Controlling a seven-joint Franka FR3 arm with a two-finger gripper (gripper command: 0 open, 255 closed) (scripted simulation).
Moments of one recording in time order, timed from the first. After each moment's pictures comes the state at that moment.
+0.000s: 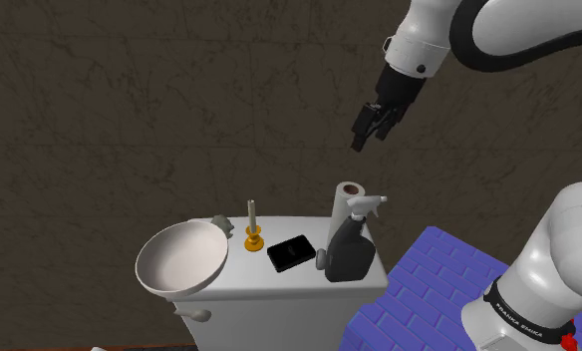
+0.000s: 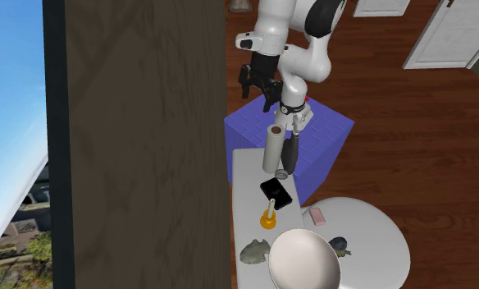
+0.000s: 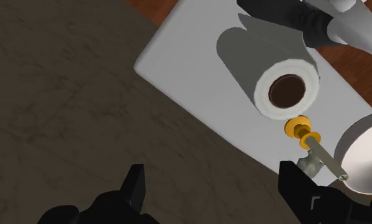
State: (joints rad) arm 0.09 -0.74 0.14 -2.53 0.08 2.04 0.20
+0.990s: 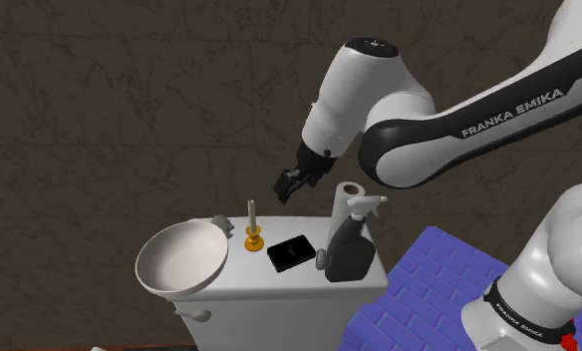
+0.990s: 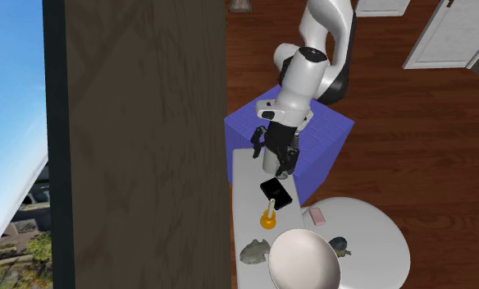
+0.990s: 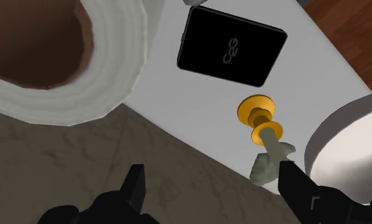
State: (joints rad) arm 0.03 -0.31 0.48 -2.52 -0.05 2.57 0.54
